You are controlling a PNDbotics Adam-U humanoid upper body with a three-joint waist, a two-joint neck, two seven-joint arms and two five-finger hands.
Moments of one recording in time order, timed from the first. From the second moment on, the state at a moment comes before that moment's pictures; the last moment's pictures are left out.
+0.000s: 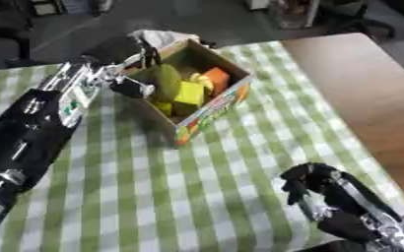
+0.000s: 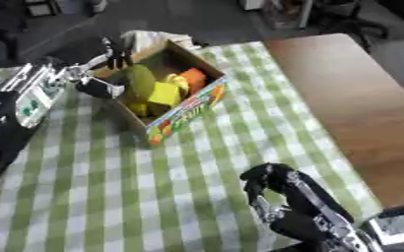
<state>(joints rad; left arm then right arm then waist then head) -0.84 0.43 -0.32 -1.10 -0.92 -0.15 -0.25 0.02 -0.24 0.32 -1.86 0.04 -0.10 0.33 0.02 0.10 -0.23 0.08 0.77</state>
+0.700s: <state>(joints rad) -0.72 0.59 -0.18 -1.44 -0.52 0.02 -0.12 0.02 -0.24 0.31 -1.86 0.04 -0.10 0.32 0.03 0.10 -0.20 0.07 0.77</state>
